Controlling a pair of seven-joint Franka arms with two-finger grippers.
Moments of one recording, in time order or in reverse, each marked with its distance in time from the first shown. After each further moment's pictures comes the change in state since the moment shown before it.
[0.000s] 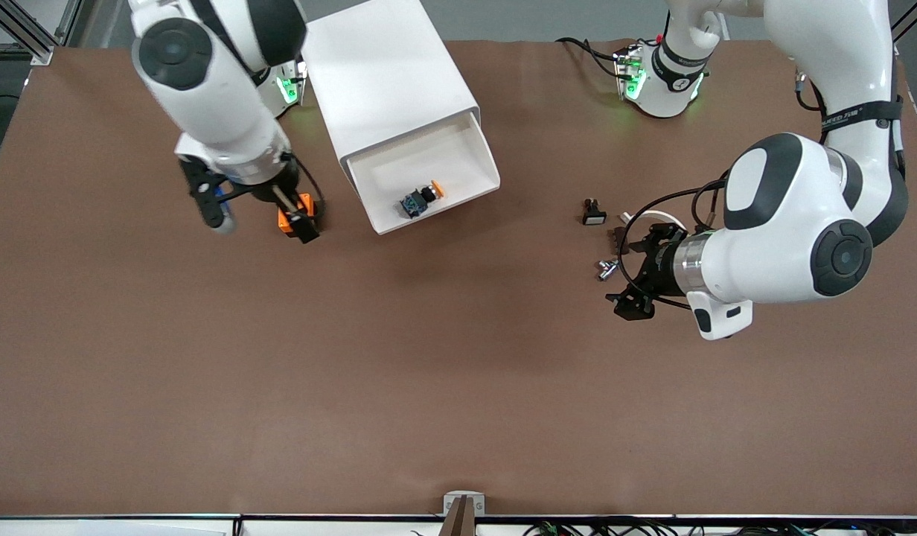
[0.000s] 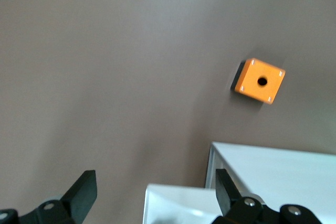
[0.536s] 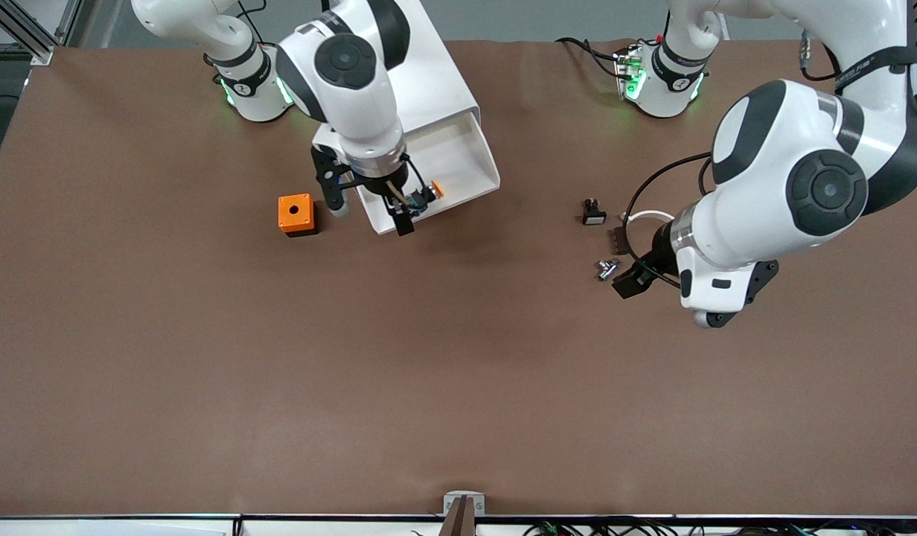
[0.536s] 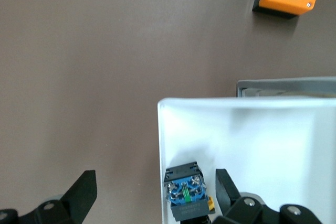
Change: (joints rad) left arm -0.044 -0.080 -0.013 -0.003 0.174 -0.004 0.282; right arm 0.199 0.137 0.000 -0.023 0.000 0.199 0.318
